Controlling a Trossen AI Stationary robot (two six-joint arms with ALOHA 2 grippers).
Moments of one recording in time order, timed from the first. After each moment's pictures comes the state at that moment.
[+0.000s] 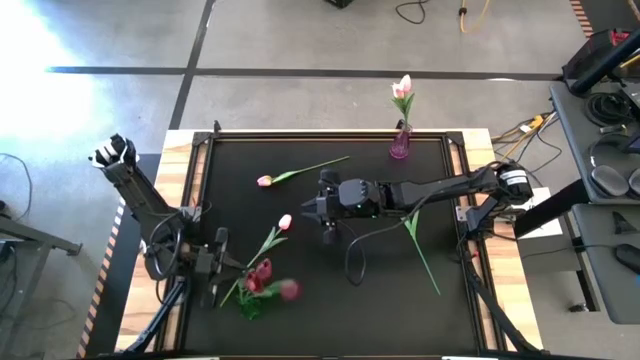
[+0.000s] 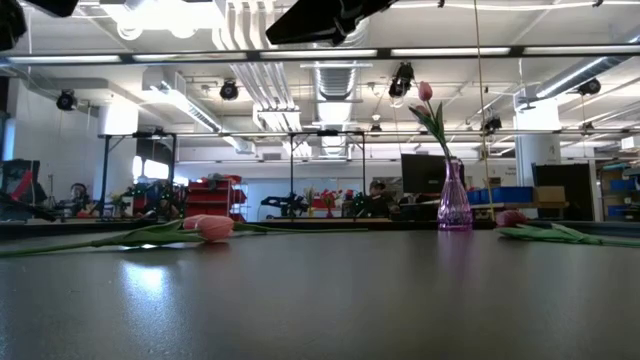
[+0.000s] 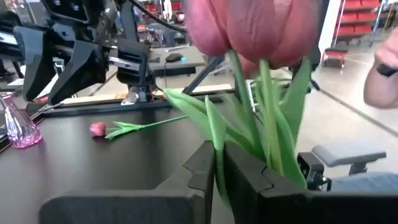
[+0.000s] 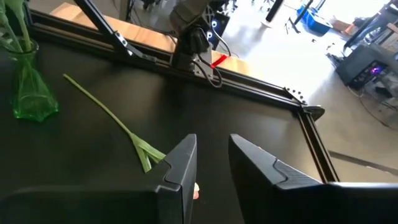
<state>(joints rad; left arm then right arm) -0.99 0.93 0.46 0.32 -0.88 -0.11 0.06 1.70 1.32 -0.02 0.13 -0.28</state>
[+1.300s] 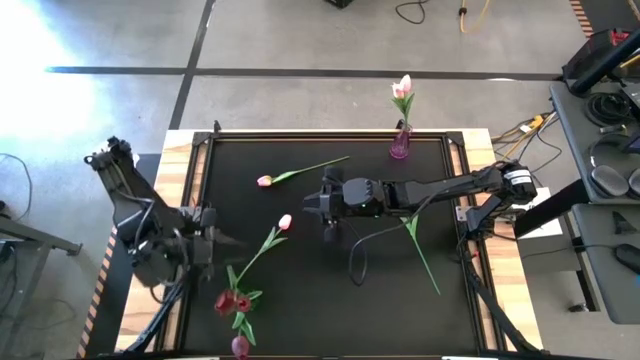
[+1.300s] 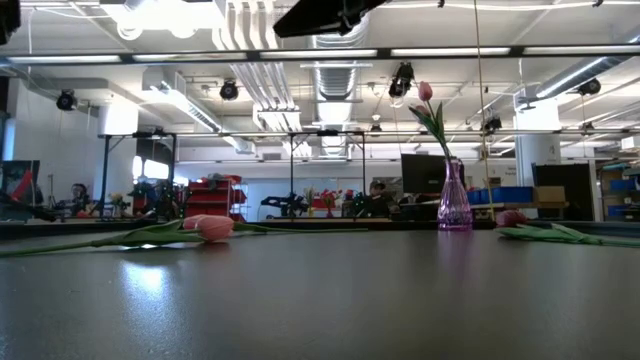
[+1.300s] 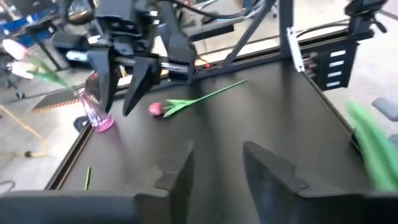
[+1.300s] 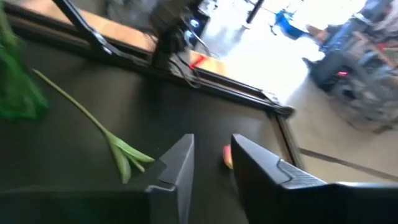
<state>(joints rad) -0.94 0.96 0.95 -0.56 -0.94 -0.25 0.07 1.67 1.32 -0.04 0.22 -0.33</state>
